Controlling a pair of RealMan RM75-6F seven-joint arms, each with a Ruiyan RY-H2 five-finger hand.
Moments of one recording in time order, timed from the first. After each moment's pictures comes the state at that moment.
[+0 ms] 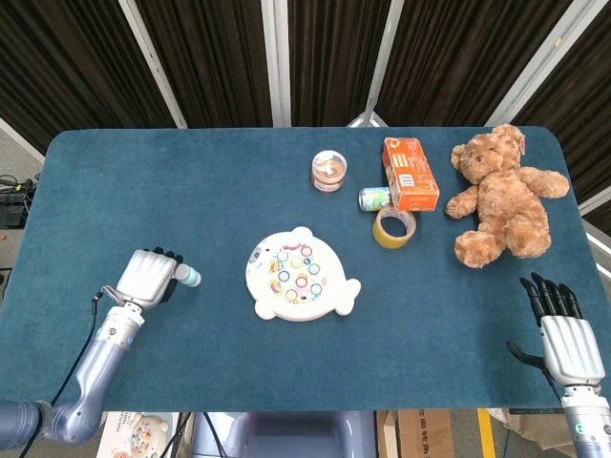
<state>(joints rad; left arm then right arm) -0.76 -1.36 0.08 -1.72 0.91 1.25 0.67 0.09 -1.10 0.06 -1.68 -1.42 1.39 -0.07</state>
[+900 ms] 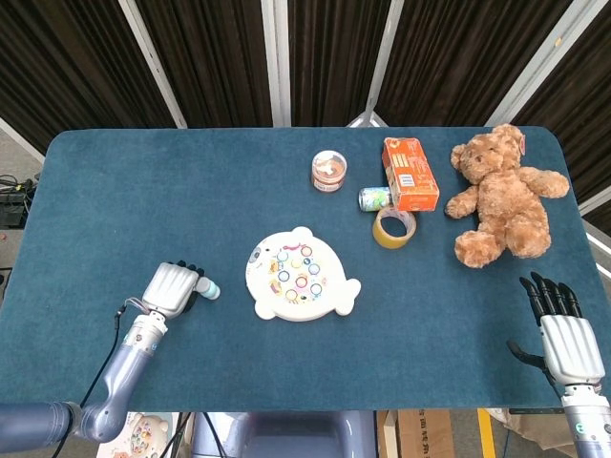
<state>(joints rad) -0.70 -1.53 0.02 -1.58 0.93 1.17 0.70 0.09 -1.09 0.06 -1.67 -1.43 1.39 -0.07</state>
